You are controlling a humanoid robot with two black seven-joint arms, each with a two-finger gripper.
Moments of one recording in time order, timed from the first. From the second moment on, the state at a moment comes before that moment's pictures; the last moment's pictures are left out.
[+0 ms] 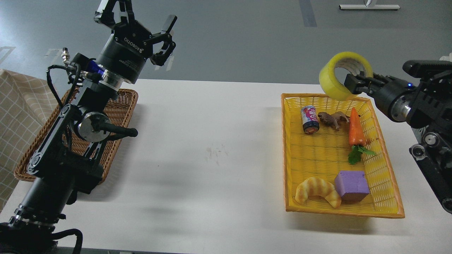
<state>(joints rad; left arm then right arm) -0.46 0.18 -1.39 -1.36 0.64 -0.36 -0.16 0.55 -0.39 1.19 1.45 -2.18 0.49 -0.24</state>
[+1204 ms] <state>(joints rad) -0.46 0.19 -1.39 -1.36 0.64 -0.33 -0.16 0.72 0.00 0.63 1.04 -2.18 0.49 -0.25</state>
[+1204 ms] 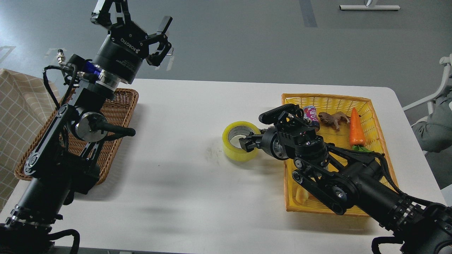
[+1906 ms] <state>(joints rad) -0.42 0.22 -1.42 -1.37 0.63 -0.34 -0.16 0.70 0.00 0.70 1.08 -2.18 0.42 -0.24</state>
